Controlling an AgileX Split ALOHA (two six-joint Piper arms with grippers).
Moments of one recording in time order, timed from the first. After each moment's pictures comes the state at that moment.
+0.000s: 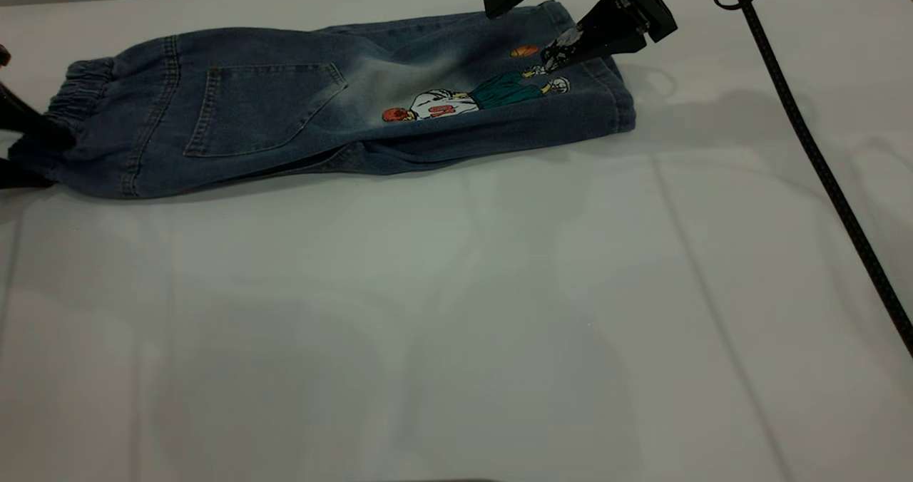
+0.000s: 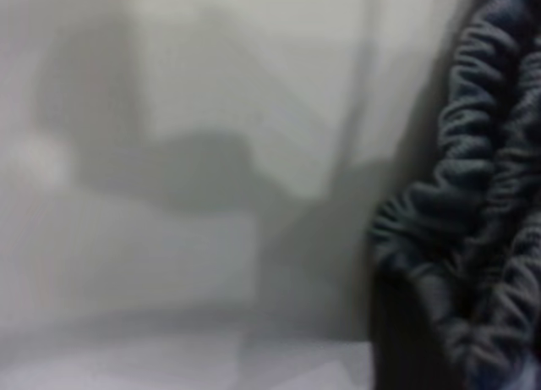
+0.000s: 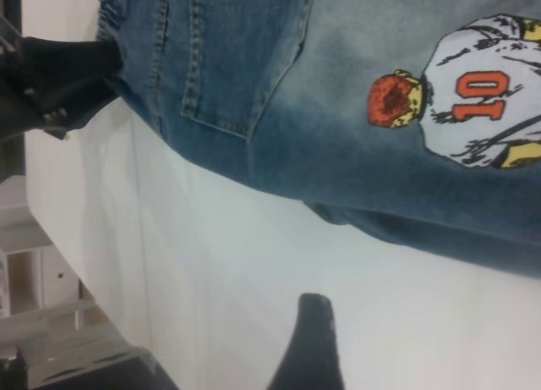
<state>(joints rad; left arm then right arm) 0.45 2.26 -1.16 -1.24 0.53 0.75 0.14 2.35 -1.61 1.21 0.99 -0.68</state>
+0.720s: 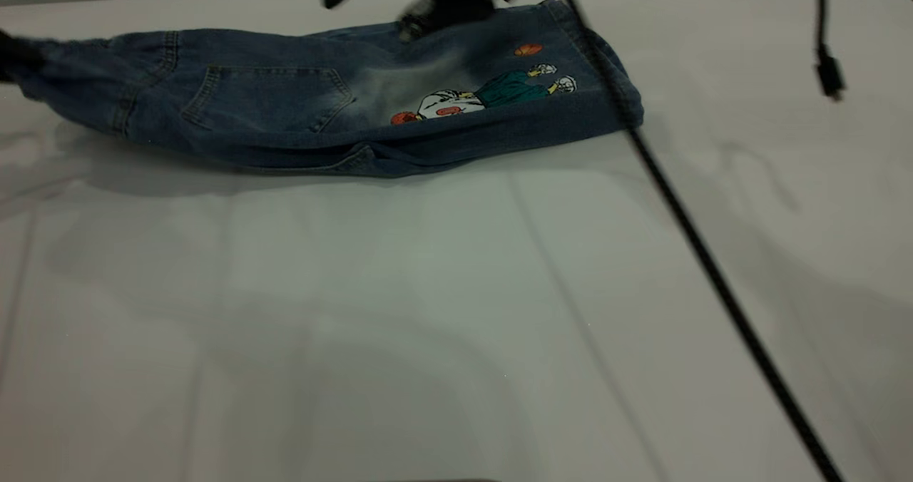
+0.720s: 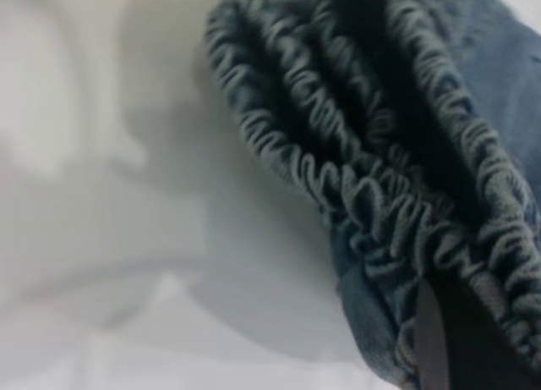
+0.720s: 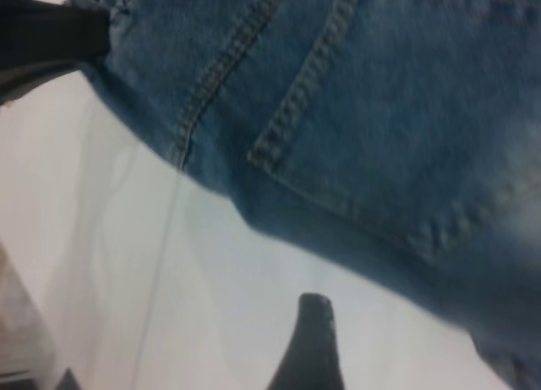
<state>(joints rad) 0.43 2.02 -1.15 -1.13 0.67 0.75 0.42 2.36 -1.81 1.10 0.76 -0.59</state>
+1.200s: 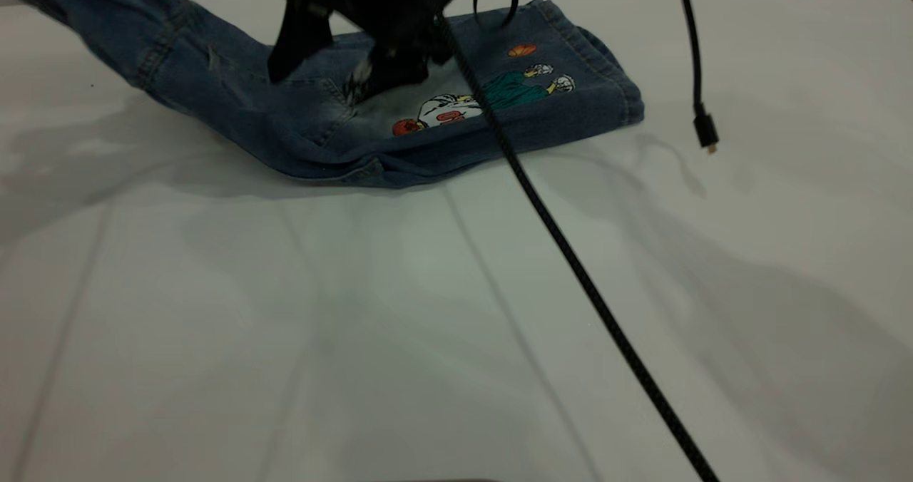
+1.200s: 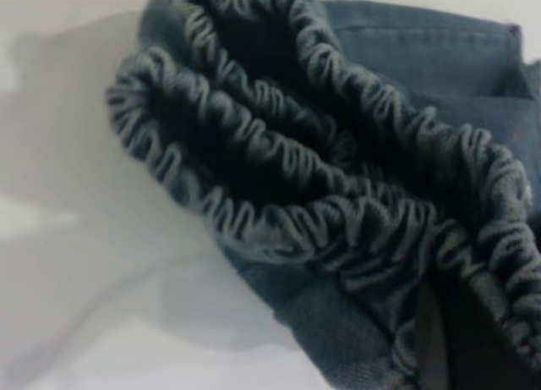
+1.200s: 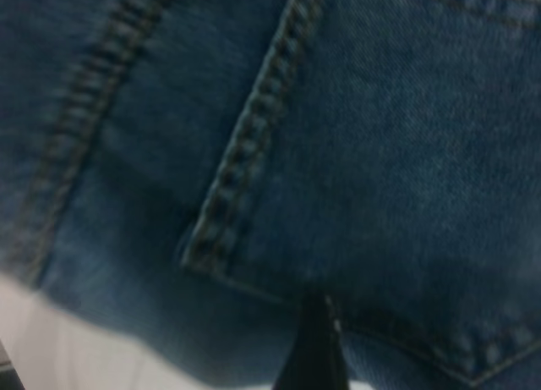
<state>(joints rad) 0.25 1.83 -1.15 -1.06 0.70 0.75 0.49 2.64 -2.12 1.01 0.79 -0.42</state>
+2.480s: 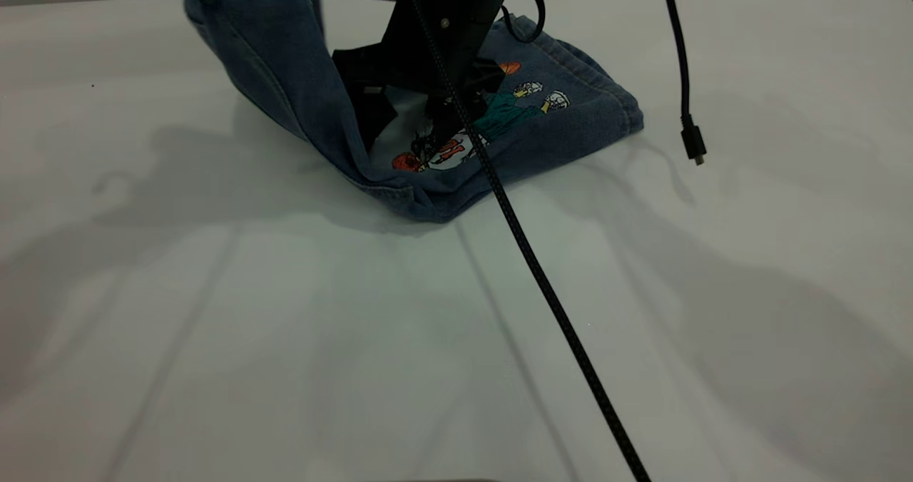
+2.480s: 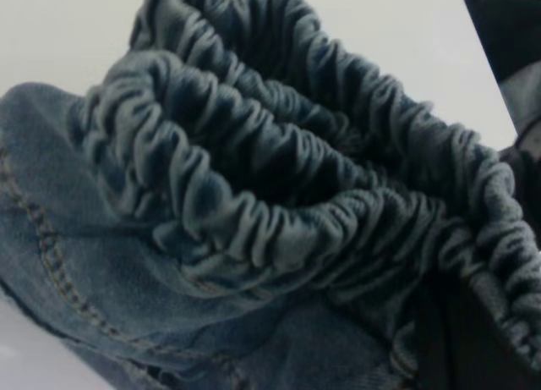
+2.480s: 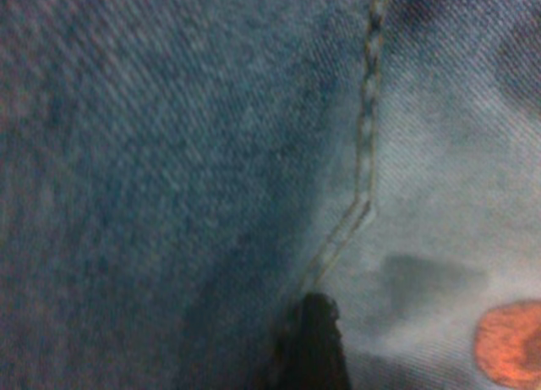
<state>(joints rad) -0.04 1.63 -1.14 -1.09 0.65 0.79 0.50 2.64 -2.15 0.57 0.96 -0.28</state>
